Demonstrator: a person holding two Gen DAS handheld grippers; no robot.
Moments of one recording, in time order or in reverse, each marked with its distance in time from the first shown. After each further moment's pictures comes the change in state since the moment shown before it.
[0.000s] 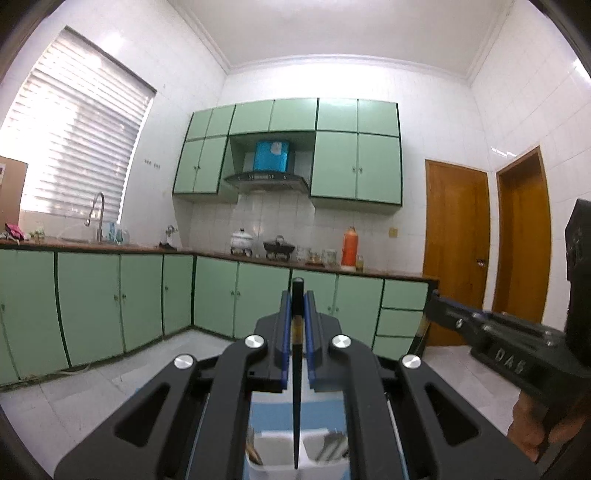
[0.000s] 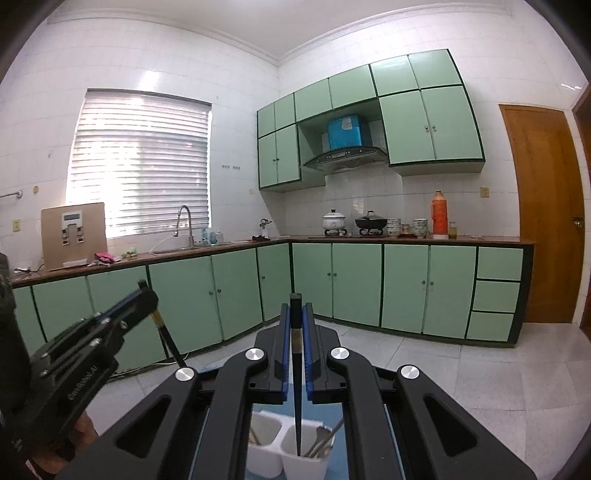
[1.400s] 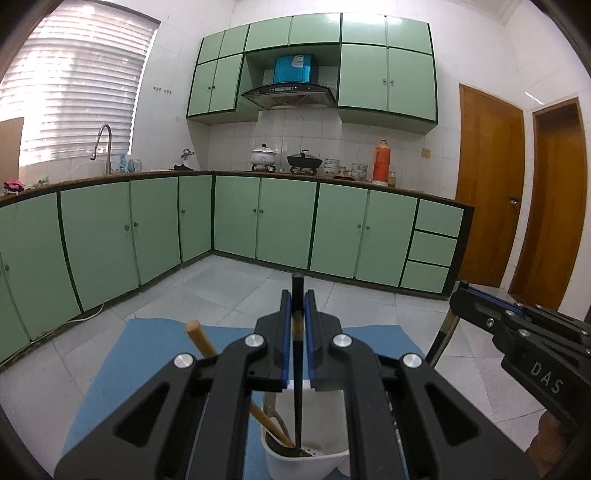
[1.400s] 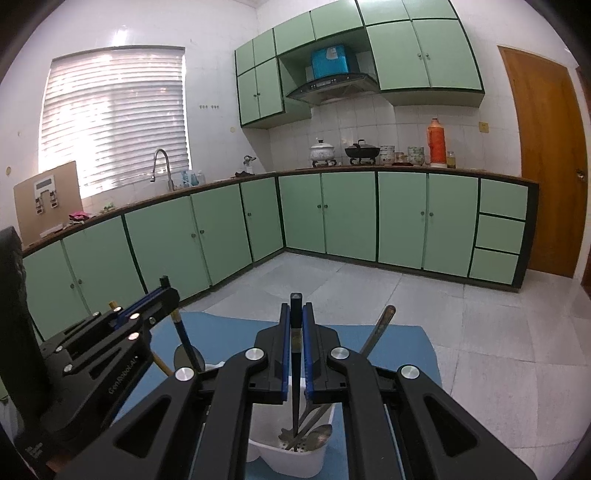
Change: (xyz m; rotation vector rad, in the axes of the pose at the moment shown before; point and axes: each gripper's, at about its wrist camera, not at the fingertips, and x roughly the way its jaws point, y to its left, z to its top) left arm 0.115 0.050 -0.110 -0.004 0.333 0.090; right arm 0.121 -0.024 -0.097 0.057 0.245 -0.029
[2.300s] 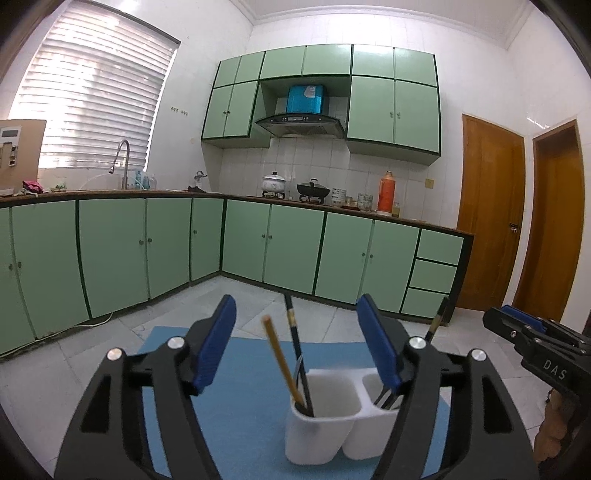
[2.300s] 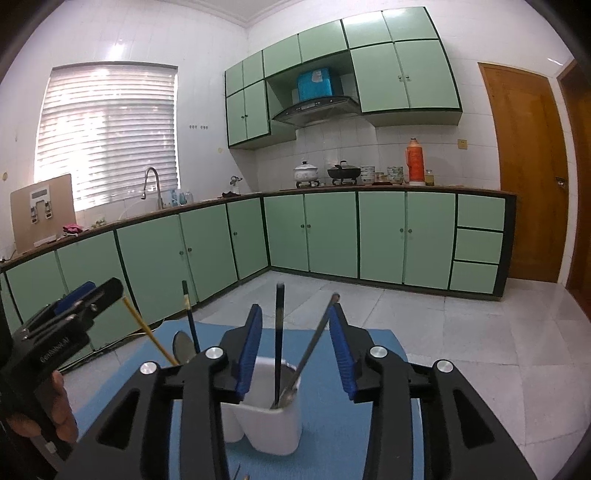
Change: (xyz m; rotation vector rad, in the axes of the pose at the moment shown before) left arm -0.081 0.018 -0.007 -0.037 -0.117 0.016; right arm -0.070 -0.012 -0.024 0.009 -0.093 -0.062
